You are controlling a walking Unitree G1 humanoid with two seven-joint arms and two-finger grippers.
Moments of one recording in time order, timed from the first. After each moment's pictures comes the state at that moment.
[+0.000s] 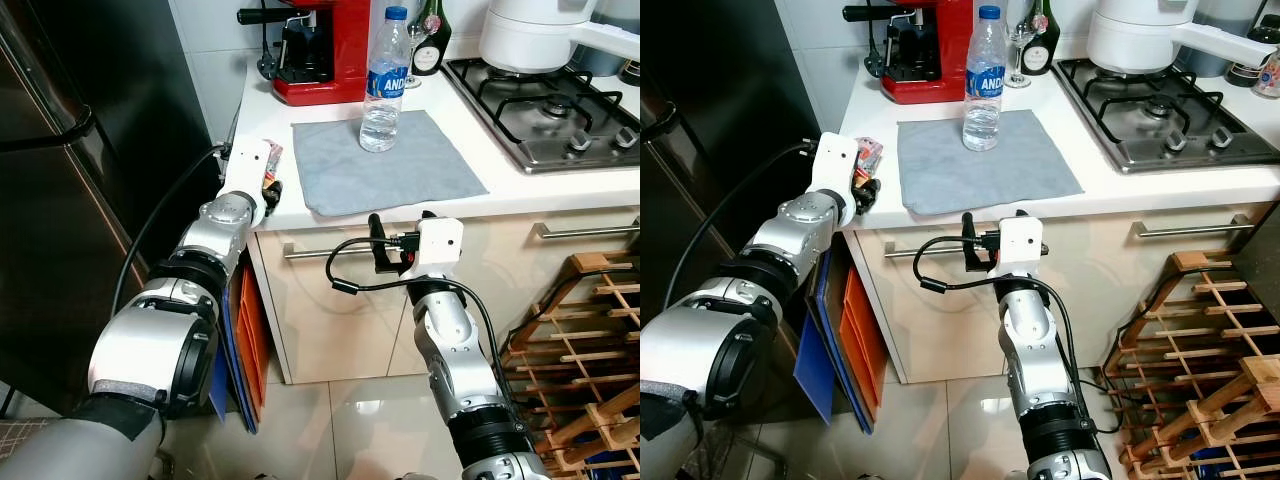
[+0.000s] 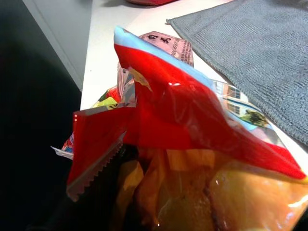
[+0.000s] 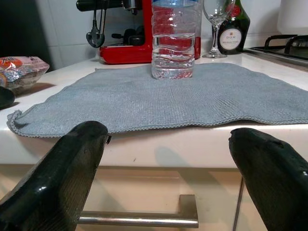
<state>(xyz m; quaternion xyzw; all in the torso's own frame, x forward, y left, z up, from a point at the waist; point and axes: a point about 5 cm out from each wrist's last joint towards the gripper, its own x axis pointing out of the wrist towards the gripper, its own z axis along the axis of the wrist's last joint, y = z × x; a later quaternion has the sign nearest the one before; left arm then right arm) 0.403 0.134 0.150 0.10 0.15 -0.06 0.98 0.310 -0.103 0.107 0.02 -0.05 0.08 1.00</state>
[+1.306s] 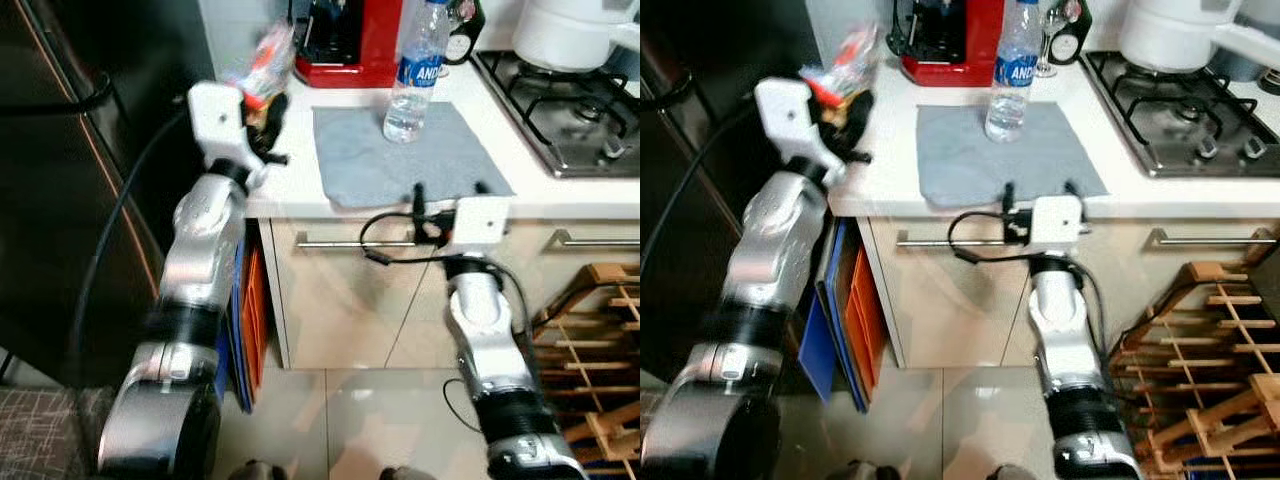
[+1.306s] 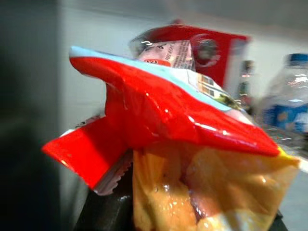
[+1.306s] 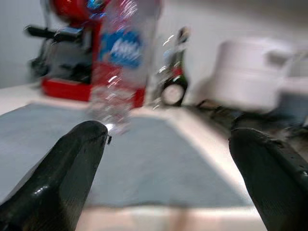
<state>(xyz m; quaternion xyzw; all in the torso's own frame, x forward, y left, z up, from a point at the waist) 0.349 0.141 0.215 -0.04 -0.17 -0.09 0.98 0.317 -0.167 0.151 -0.07 -0.17 -0.06 0.98</state>
